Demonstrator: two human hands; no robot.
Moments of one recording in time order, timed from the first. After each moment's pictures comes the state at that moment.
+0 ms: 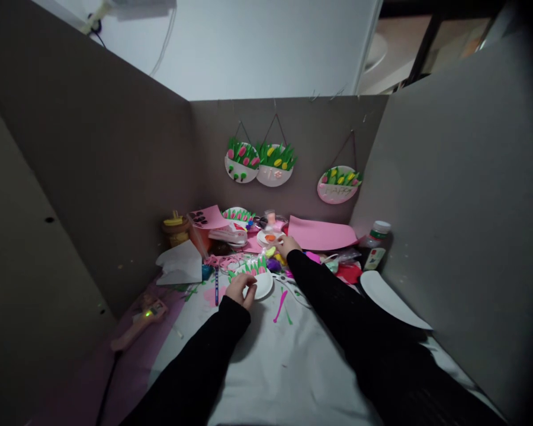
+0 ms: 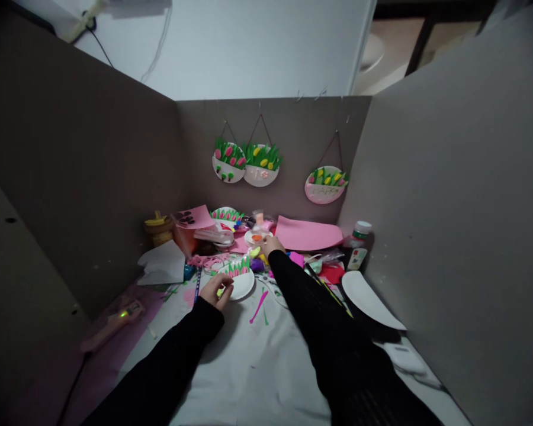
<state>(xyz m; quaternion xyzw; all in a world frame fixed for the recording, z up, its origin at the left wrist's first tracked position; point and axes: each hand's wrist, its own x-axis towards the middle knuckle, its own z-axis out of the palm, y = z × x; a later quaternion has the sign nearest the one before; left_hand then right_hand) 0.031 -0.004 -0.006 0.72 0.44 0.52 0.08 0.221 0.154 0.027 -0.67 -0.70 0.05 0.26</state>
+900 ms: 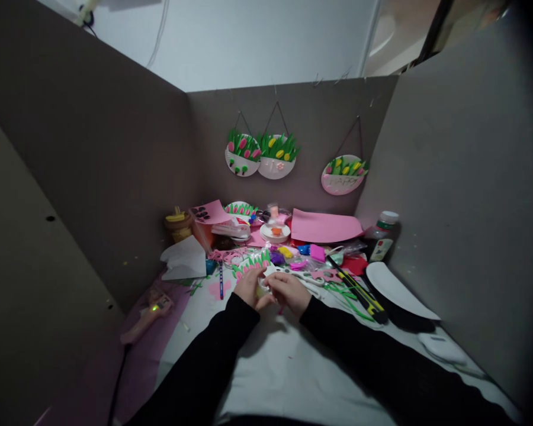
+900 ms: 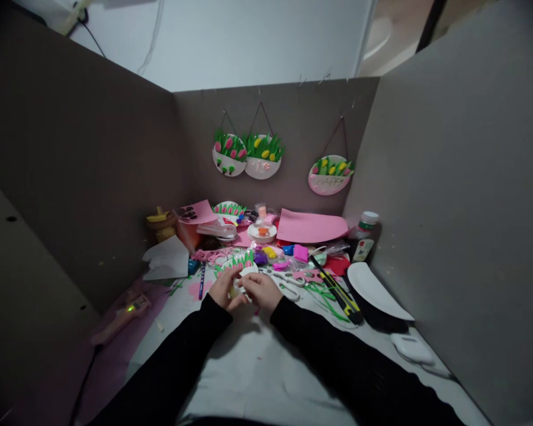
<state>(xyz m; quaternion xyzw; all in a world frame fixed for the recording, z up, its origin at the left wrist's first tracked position) 0.027 0.001 -0.017 0.83 0.35 0.44 0.06 0.179 -0.017 0.020 -0.39 -0.58 0.59 0.41</state>
